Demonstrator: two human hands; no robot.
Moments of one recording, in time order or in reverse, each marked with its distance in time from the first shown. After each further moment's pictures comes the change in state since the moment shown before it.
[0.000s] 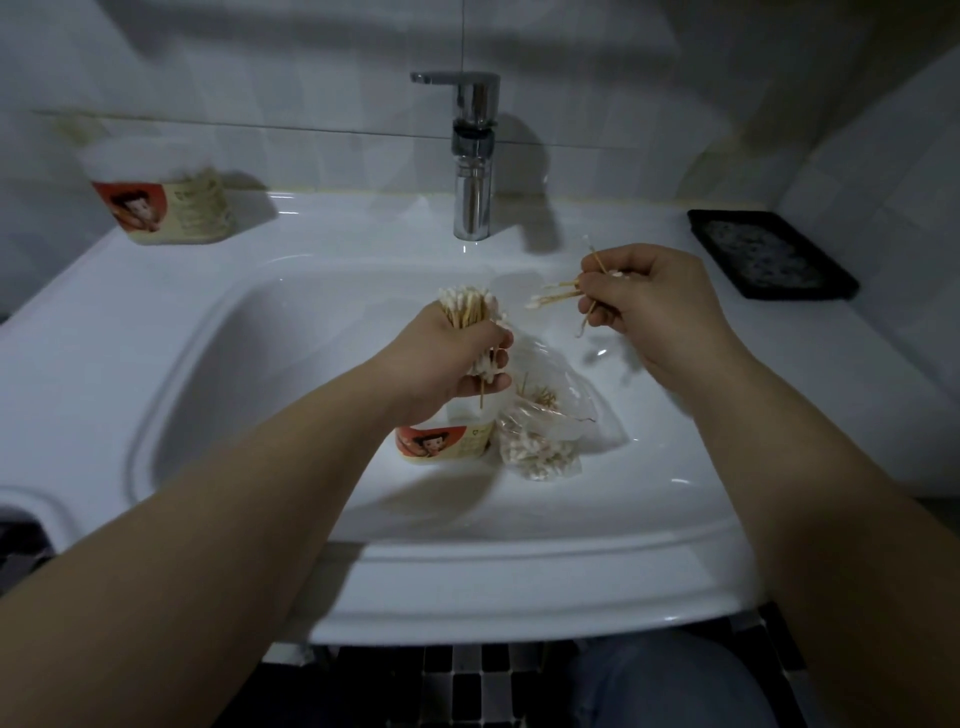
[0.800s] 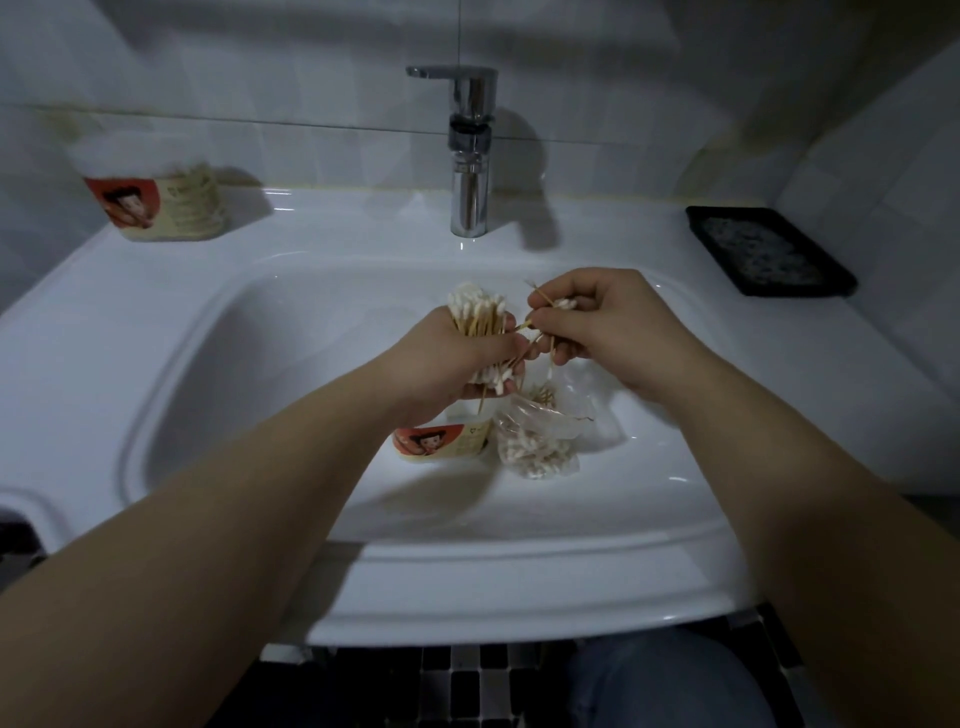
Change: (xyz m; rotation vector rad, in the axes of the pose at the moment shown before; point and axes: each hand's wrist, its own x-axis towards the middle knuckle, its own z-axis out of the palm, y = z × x) left_hand -0.003 -0.002 0.001 0.057 -0.125 0.007; right_hand -0.012 0.004 0.014 -0.144 -0.283 0.006
